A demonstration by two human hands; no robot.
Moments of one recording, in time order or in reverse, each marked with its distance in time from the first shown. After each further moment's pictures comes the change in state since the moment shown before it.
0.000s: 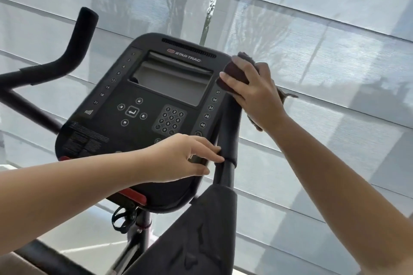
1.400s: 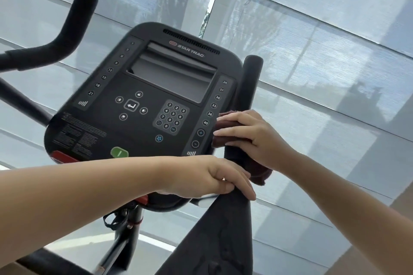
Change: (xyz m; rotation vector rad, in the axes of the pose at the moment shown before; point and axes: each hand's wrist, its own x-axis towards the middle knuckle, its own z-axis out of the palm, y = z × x) left_hand -0.002 0.004 0.009 -0.245 -0.396 0.123; right_hand -0.045 -0.034 -0.010 0.424 -0.427 -0.101
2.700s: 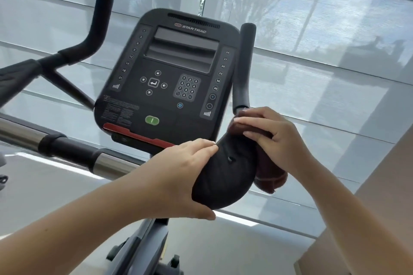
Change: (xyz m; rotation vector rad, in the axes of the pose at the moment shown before) left_hand -0.131 0.041 0.079 0.707 0.312 -0.131; right_hand -0.082 -0.138 -0.013 0.354 0.263 0.451
